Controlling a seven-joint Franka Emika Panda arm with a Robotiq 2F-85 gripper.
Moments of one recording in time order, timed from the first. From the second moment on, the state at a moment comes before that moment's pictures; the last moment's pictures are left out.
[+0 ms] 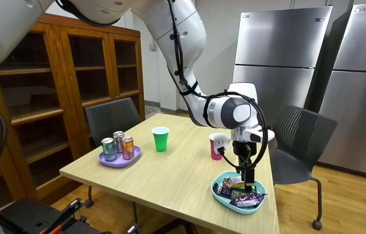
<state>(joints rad) -0.13 0.75 -0.44 -1.89 0.10 2.58 0.71</state>
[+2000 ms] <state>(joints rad) 0.06 0.68 -0.39 -1.91 -0.16 2.49 0.51</state>
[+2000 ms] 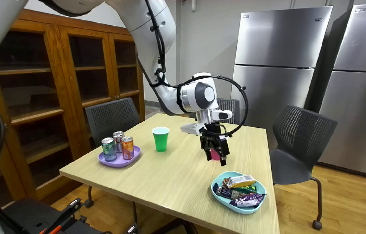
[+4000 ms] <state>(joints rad) 0.16 0.60 -0.35 -2.01 -0.29 2.49 0.51</state>
